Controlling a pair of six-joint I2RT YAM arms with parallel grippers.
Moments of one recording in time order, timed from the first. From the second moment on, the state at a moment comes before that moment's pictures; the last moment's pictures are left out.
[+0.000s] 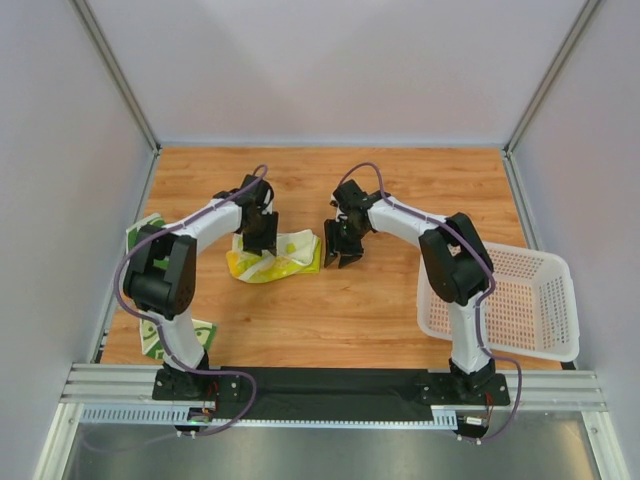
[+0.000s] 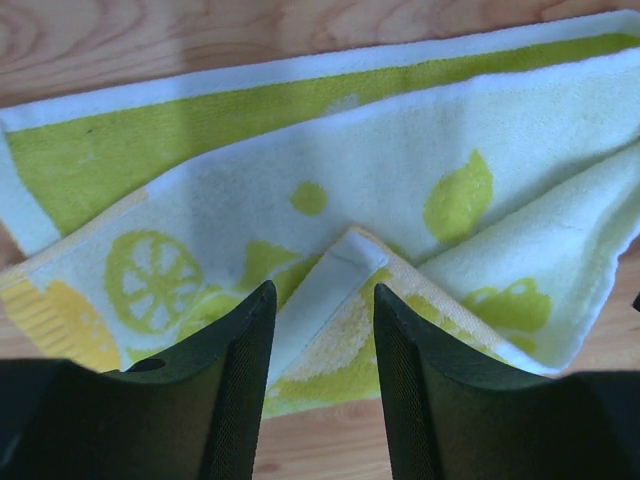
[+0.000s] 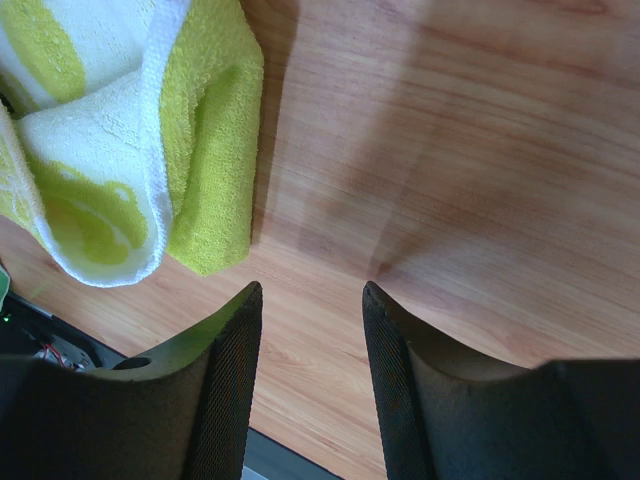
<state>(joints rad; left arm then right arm) -0.33 1.79 1.23 -0.65 0.08 -0.32 0.58 2.08 1.52 -0.69 -0.34 0.49</state>
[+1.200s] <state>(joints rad) -0.36 1.76 1.39 -0.73 -0.09 -0.35 0.59 2.08 1.53 -0.69 -0.35 0.49</state>
